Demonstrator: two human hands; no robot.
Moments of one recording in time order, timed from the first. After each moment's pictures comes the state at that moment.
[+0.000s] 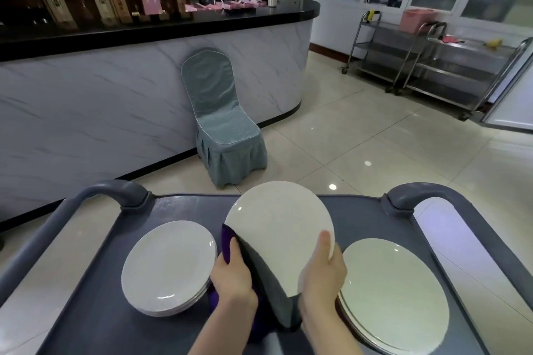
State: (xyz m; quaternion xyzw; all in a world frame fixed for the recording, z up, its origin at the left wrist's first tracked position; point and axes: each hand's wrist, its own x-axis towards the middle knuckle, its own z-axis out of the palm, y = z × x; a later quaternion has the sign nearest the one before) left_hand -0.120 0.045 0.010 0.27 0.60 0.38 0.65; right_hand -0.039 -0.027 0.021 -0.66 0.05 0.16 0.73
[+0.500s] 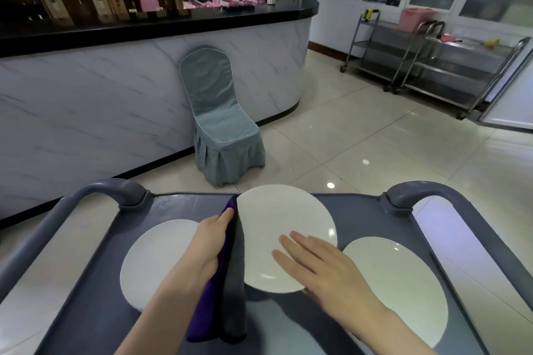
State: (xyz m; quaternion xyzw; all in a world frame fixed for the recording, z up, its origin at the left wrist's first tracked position) left_hand -0.140 0.110 0.049 0.46 0.54 0.23 0.67; right_hand 0.009 -0.075 0.032 -0.63 -0.75 -0.16 0.13
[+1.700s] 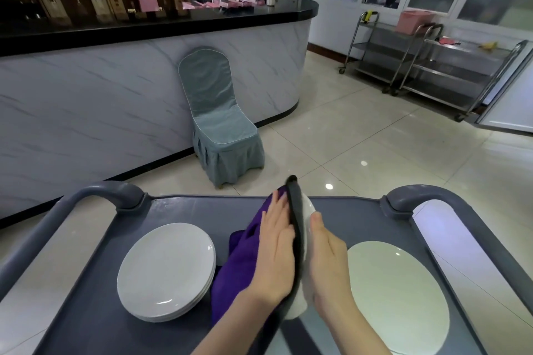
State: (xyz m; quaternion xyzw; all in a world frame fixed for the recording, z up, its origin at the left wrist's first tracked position) left_hand -0.084 0.035 0.041 0.75 0.26 0.33 0.51; right_hand -0.036 -0.032 0.079 -0.70 -0.14 0.26 0.65
